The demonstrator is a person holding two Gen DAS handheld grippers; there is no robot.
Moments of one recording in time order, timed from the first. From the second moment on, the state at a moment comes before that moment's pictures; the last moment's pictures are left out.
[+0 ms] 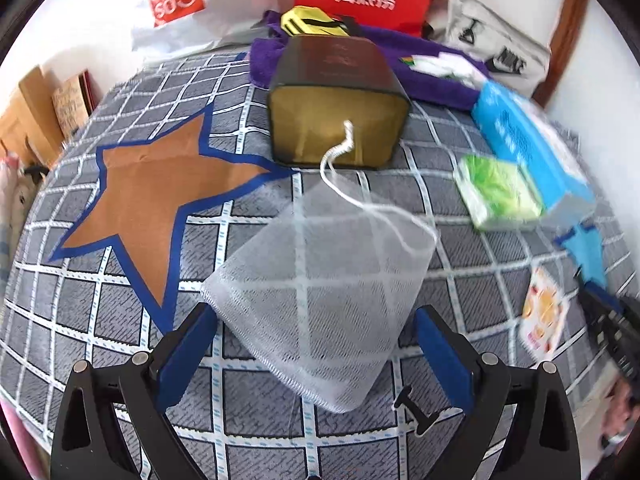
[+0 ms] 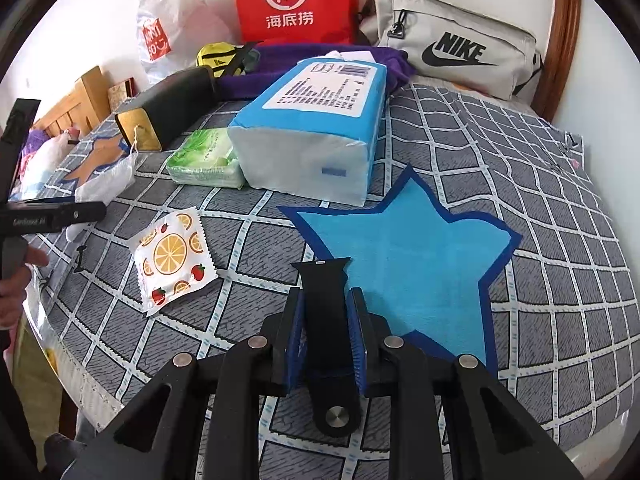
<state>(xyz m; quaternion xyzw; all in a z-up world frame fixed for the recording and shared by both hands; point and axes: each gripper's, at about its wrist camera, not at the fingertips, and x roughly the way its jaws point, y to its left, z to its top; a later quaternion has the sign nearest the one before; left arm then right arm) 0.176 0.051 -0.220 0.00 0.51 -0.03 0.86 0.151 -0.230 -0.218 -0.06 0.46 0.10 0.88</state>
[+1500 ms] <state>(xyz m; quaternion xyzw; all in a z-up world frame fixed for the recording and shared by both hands) 0.178 0.062 -0.134 -0.10 0.47 -0.06 0.88 0.160 -0.234 -0.128 0.00 0.42 0.14 0.90</state>
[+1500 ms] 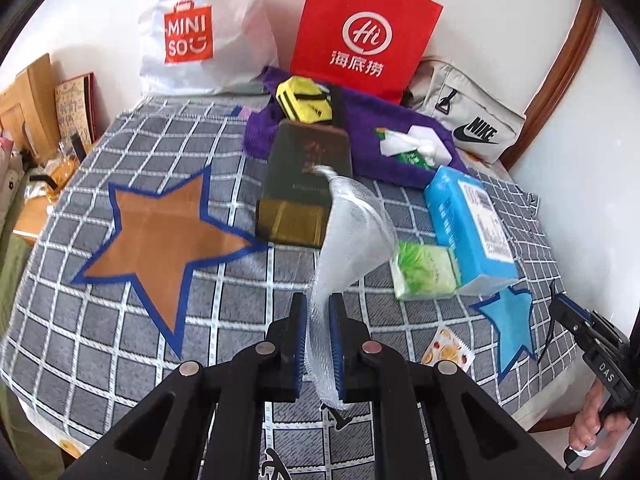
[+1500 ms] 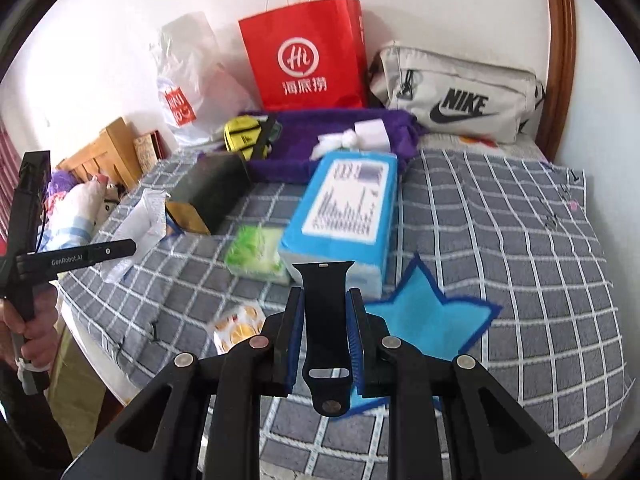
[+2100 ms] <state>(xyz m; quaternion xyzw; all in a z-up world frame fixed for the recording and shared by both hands) 0.237 0.064 -0.099 -0.12 0.45 -0.07 0.88 0.227 -0.225 -0.091 0.01 0.39 0.14 0.91</state>
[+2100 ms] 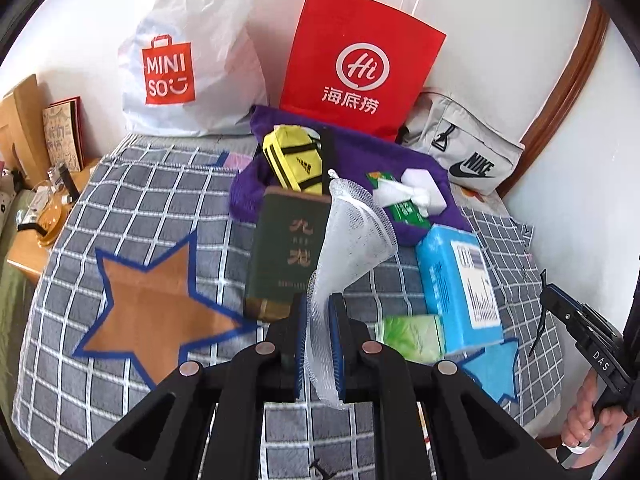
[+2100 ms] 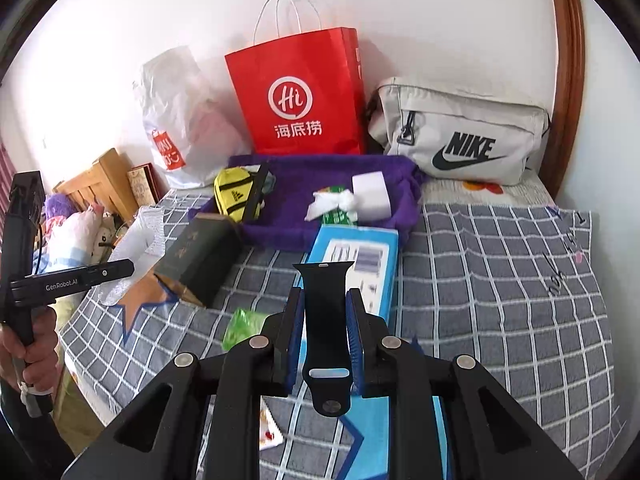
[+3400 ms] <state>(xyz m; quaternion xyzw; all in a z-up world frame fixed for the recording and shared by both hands) 0.389 0.046 -0.090 -0.14 0.46 -0.08 0.87 0.406 -0.214 -0.083 0.05 0.38 0.15 0.91</state>
